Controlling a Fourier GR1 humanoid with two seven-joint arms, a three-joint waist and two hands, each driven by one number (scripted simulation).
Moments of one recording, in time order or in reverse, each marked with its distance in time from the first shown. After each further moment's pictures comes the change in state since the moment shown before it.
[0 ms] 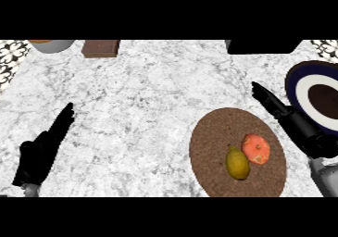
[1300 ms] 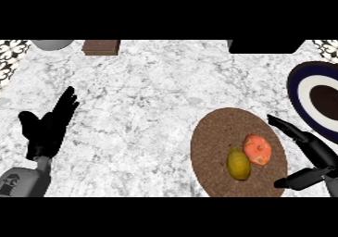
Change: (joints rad) left arm -0.155 -0.154 0.156 0.238 0.063 -0.086 -0.054; right arm 0.077 0.013 -0.104 0.465 0.205 0.201 -0.619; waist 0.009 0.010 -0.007
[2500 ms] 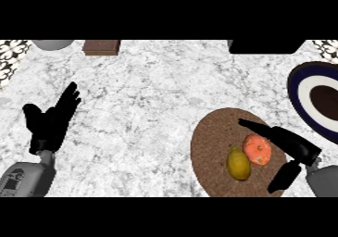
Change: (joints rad) left arm -0.033 -0.073 0.083 0.008 -0.093 -0.059 0.055; right arm -0.064 0.009 0.117 -0.204 0.398 0.082 0.396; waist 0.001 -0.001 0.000
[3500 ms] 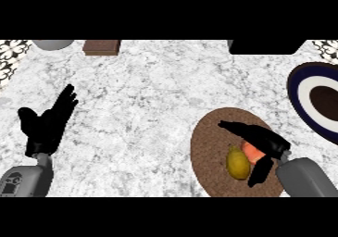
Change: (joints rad) left arm 0.025 -0.064 0.105 -0.014 -0.088 -0.094 0.001; right arm -0.062 0.189 -0.027 0.069 0.290 0.064 0.077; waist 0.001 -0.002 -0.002
